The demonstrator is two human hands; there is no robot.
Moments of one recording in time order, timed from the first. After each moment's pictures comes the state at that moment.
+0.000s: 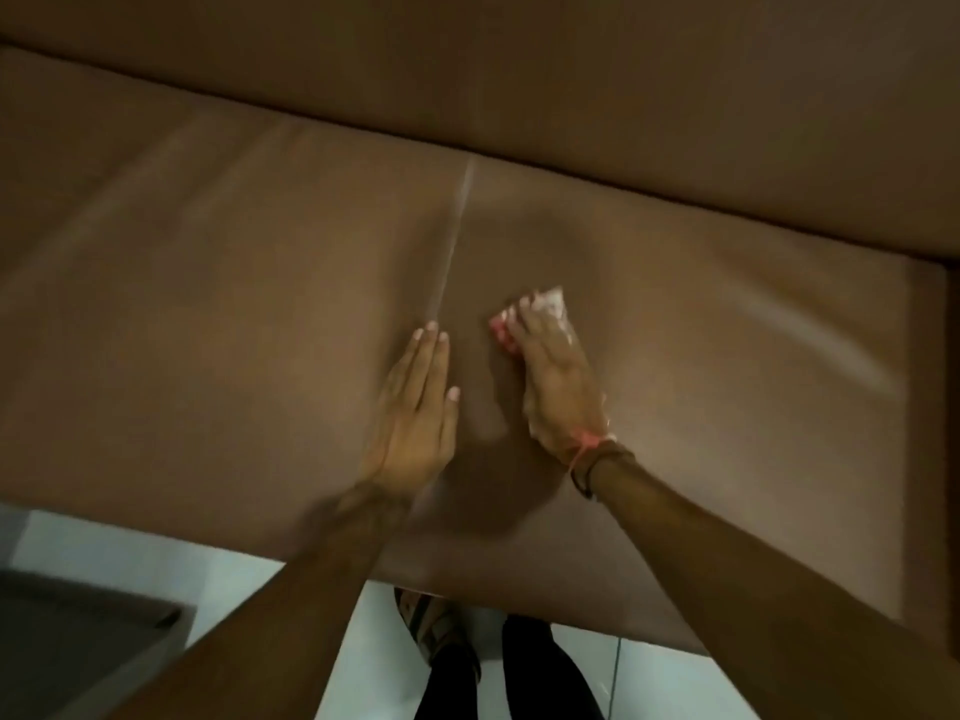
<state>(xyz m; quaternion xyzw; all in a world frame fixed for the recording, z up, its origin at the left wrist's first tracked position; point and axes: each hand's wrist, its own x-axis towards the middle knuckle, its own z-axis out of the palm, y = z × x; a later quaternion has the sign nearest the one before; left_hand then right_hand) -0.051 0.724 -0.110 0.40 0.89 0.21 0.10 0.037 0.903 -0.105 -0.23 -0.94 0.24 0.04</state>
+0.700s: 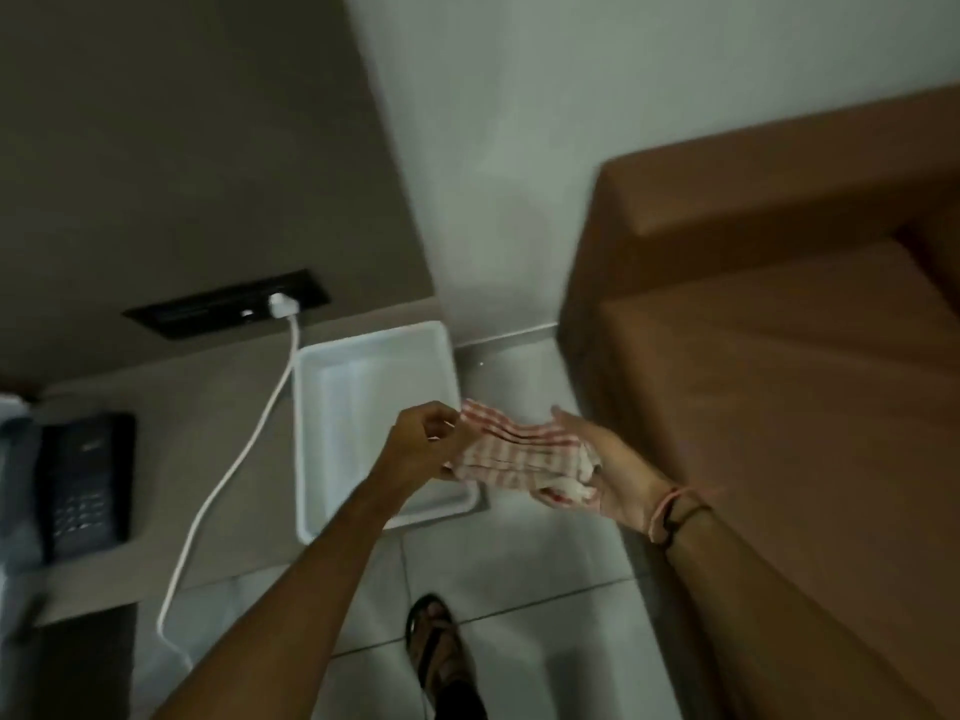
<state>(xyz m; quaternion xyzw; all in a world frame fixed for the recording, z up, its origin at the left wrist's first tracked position) -0.045 0.127 0.021 -0.35 0.70 0.61 0.10 -0.146 0.348 0.007 -0.11 -0.55 0.61 -0.56</state>
